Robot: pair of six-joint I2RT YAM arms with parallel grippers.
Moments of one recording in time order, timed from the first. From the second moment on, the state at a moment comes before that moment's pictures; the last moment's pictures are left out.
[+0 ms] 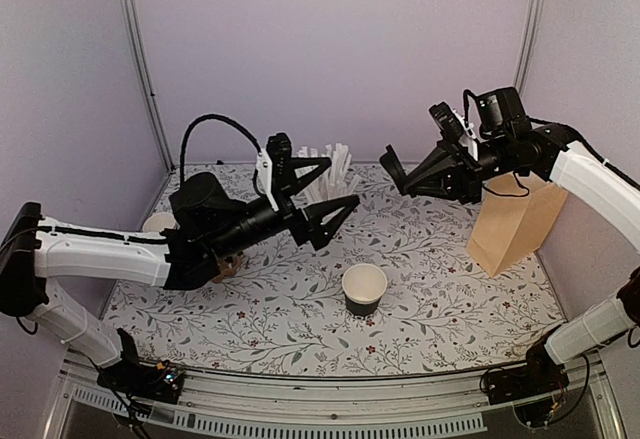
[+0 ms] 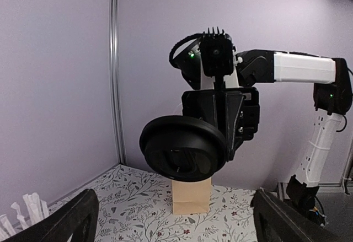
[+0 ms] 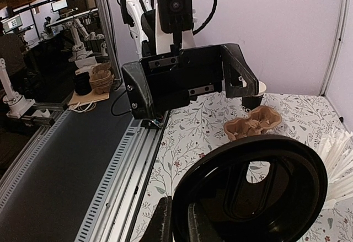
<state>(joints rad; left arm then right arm) -1.04 1.42 0.82 0.86 0.10 -0.03 0.48 1.38 1.39 -0.69 -1.21 -0.59</state>
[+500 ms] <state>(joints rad) -1.12 1.66 1.03 0.97 -0.02 0.08 0.48 1.38 1.39 -0.63 -1.36 -0.49</state>
